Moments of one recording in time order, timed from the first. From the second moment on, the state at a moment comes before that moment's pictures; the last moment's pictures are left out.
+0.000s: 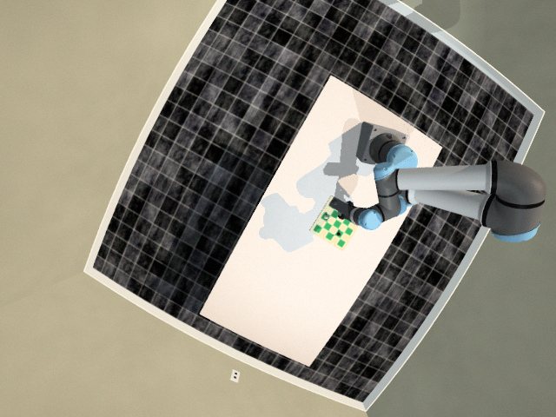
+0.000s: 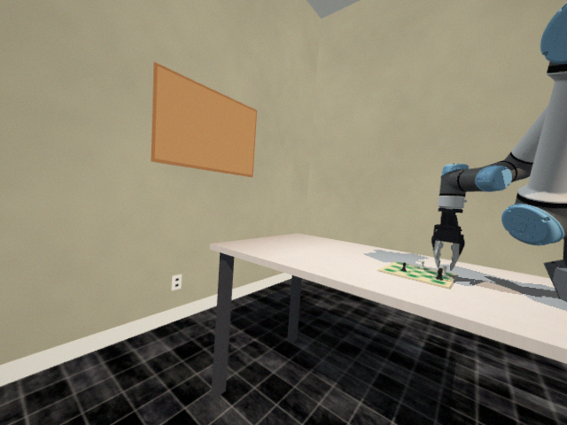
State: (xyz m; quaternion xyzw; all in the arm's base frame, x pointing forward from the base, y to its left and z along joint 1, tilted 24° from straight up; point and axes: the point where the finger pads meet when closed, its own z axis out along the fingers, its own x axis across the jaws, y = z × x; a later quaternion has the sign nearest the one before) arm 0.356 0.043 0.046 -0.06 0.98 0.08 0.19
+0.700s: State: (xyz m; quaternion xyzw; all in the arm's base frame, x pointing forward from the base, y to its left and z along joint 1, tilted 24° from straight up) arm 0.338 0.034 0.095 -0.06 0.98 0.08 0.19
